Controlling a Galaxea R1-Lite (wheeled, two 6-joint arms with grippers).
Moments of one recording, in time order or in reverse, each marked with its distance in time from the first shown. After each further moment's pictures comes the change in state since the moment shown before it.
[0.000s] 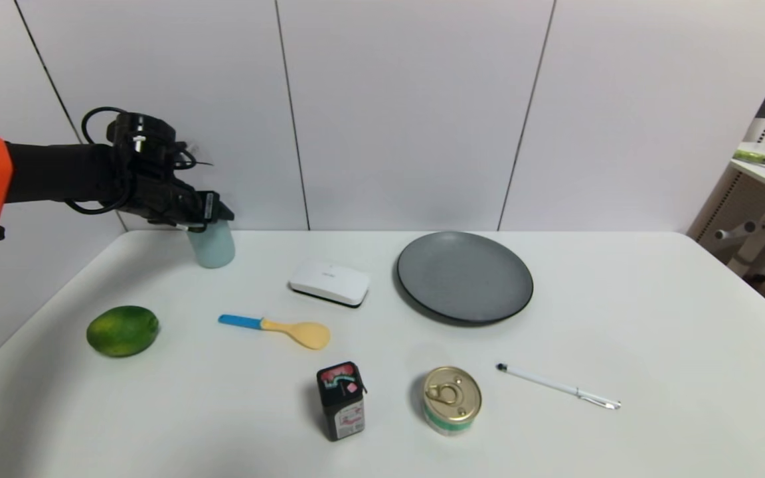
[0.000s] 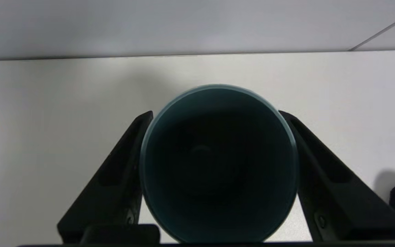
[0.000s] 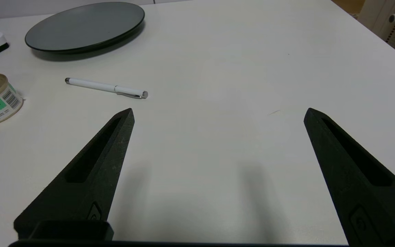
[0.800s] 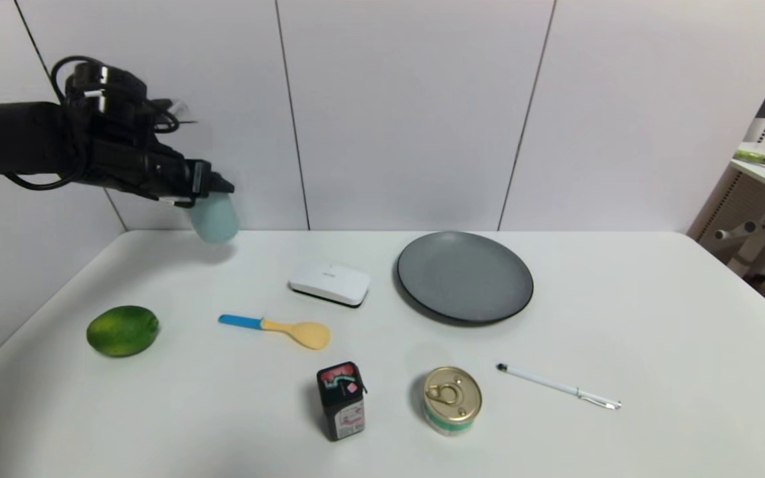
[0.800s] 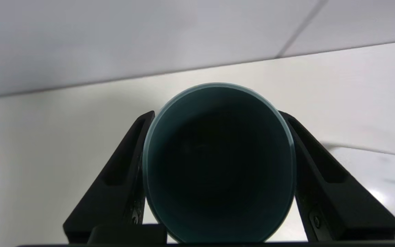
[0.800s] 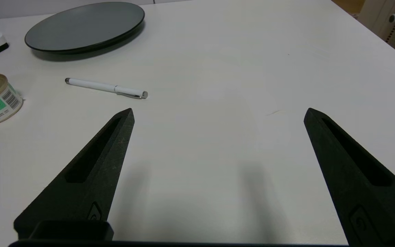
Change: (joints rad) left arm -0.042 -0.203 0.069 0.010 -0.113 0.055; right arm 0.000 0.000 0.000 0.000 0.000 0.000
